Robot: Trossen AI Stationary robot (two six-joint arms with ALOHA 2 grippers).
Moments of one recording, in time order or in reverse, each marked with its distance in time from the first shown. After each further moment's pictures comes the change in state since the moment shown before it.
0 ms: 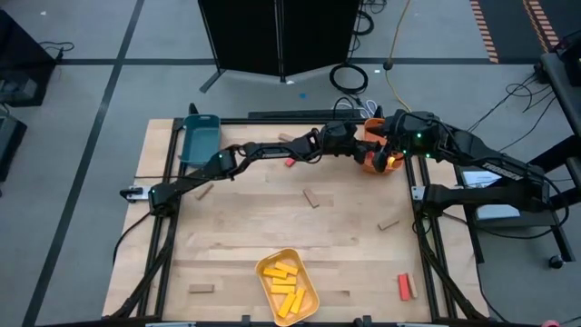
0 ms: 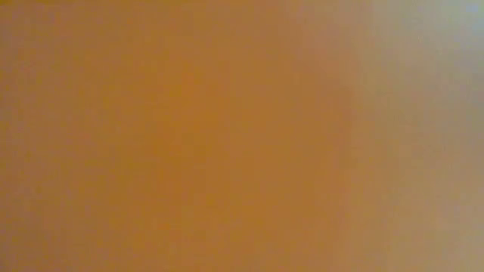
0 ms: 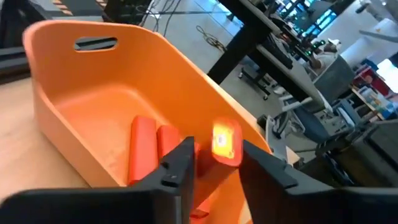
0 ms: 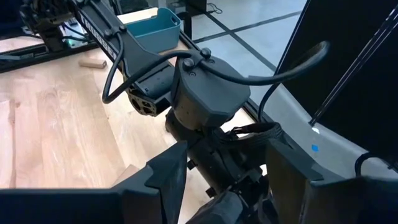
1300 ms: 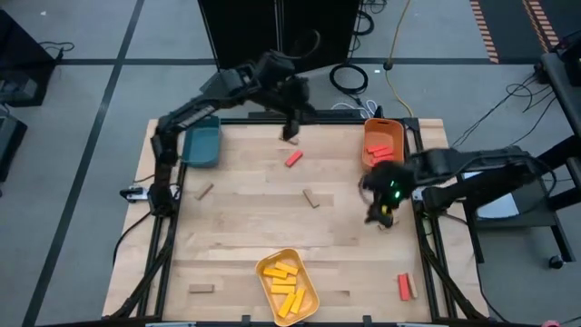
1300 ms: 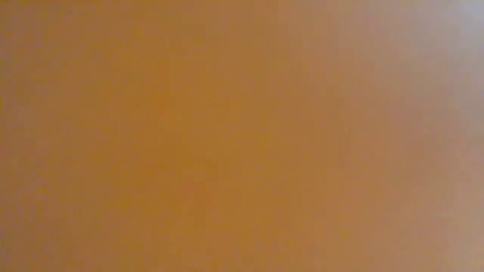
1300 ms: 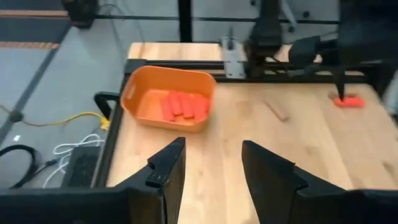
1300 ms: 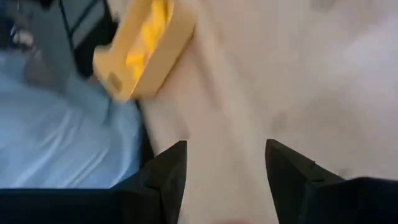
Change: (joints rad) left arm 0.126 -0.717 0.006 -1.145 0.229 0.862; right arm 0.486 0.216 0.088 -0.335 -0.472 0.674
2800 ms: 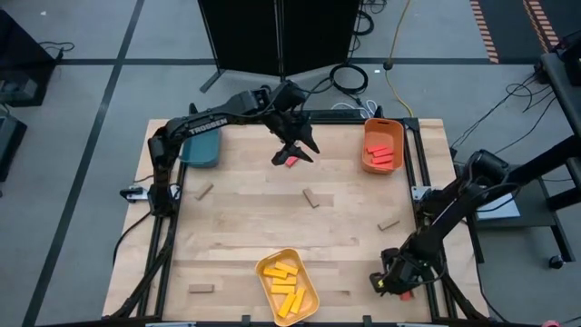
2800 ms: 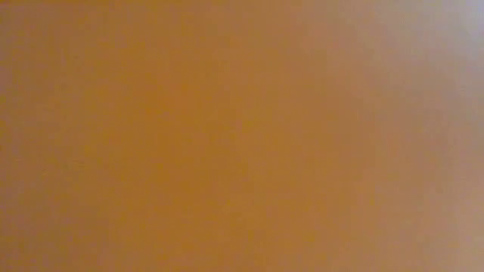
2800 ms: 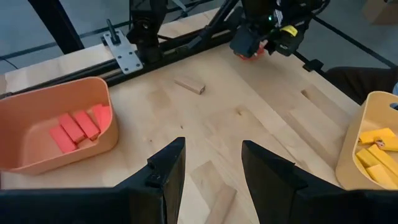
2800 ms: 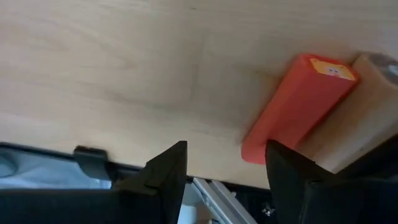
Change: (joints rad) left arm -0.036 -0.040 -0.345 0.130 0.355 0.392; right arm 0.782 0.403 -0.408 0.647 0.001 1.588
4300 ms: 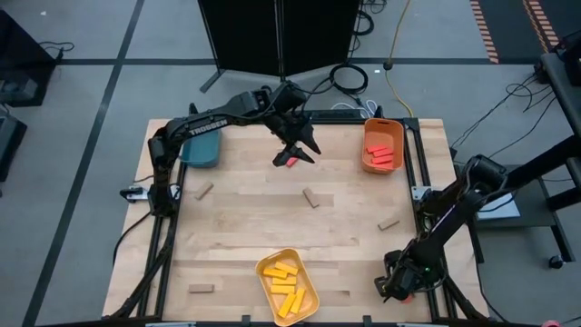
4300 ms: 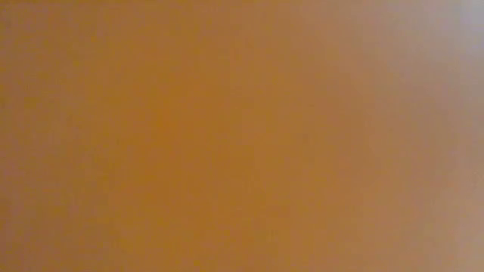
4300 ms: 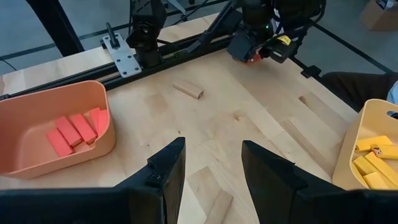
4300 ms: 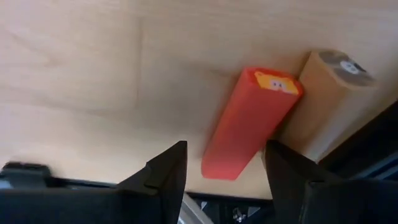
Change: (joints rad) left arm -0.010 0.000 0.001 0.019 0.003 -0.035; right arm 0.052 0.063 0.026 -0.067 -0.050 -0.008
